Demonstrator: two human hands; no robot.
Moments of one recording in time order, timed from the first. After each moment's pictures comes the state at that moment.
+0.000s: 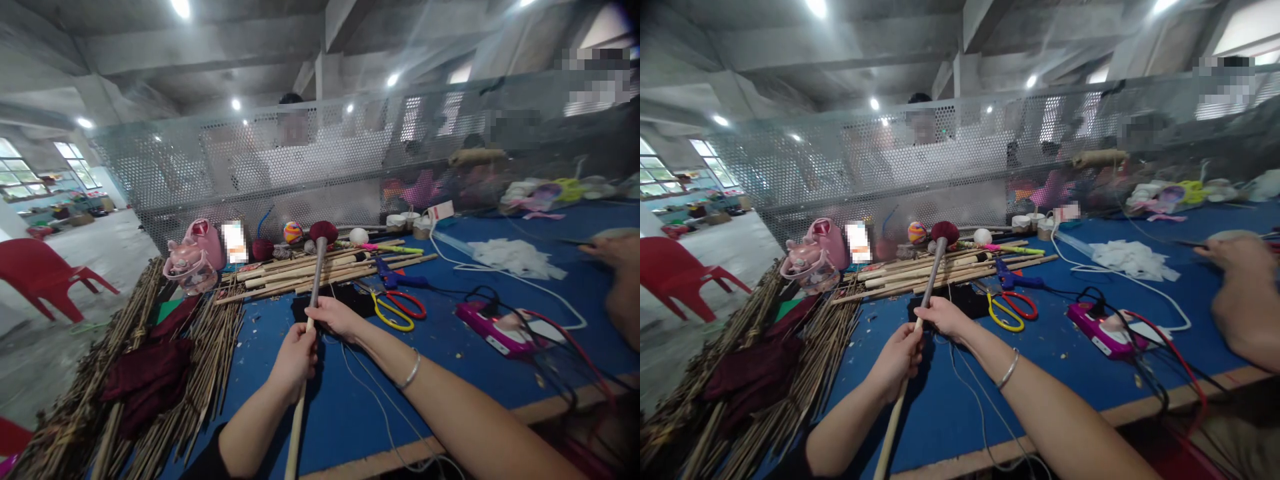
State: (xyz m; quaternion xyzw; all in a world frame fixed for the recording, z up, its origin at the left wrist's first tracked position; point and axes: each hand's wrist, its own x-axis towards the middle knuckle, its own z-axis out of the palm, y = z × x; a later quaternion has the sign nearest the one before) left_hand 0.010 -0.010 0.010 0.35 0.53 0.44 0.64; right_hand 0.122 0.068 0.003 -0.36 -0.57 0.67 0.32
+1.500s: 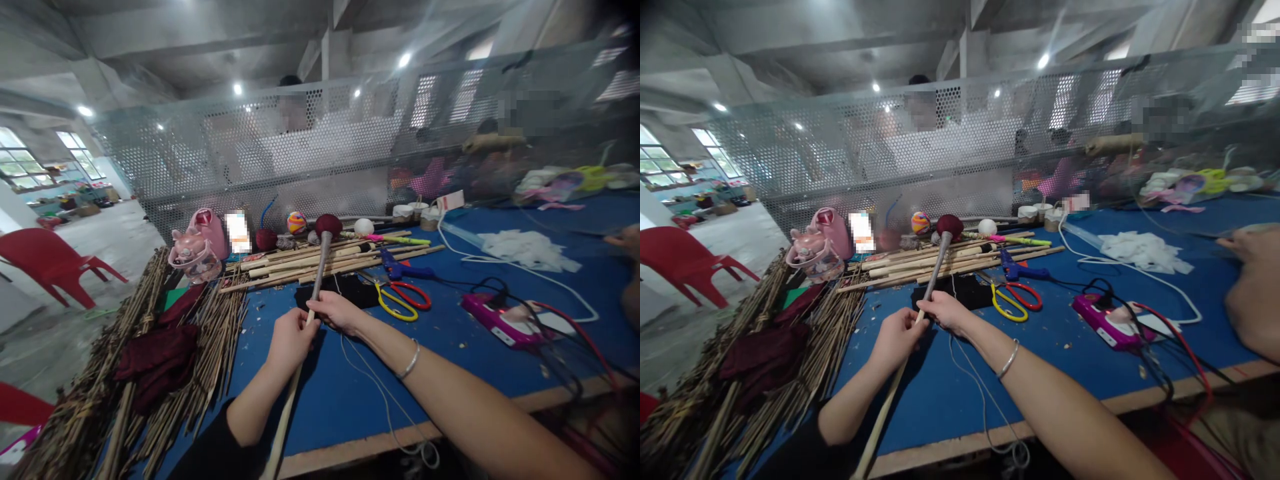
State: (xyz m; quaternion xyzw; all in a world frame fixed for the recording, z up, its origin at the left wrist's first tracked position) left_hand -0.010 0.001 -0.002 0.54 0.59 0.41 0.43; right_hand 0.118 0.067 -0.007 -0.38 -0.55 0.69 0.29
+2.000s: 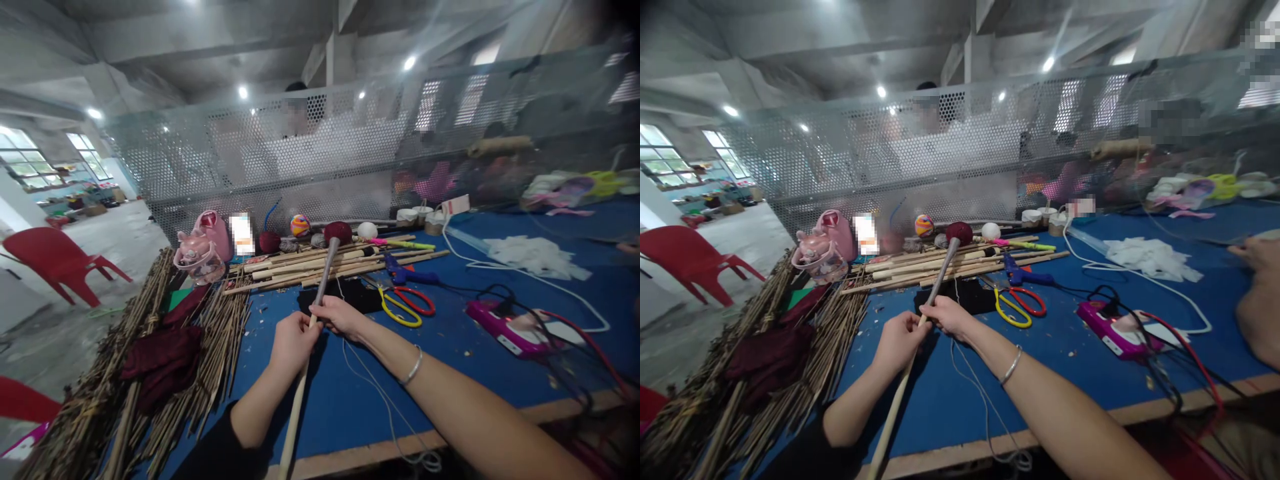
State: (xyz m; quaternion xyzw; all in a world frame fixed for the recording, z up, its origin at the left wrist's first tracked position) left_hand -0.009 0.000 -0.001 0.54 0.62 0.42 0.39; right_hand 0.116 0.066 -0.009 -0.38 -0.55 0.69 0.28
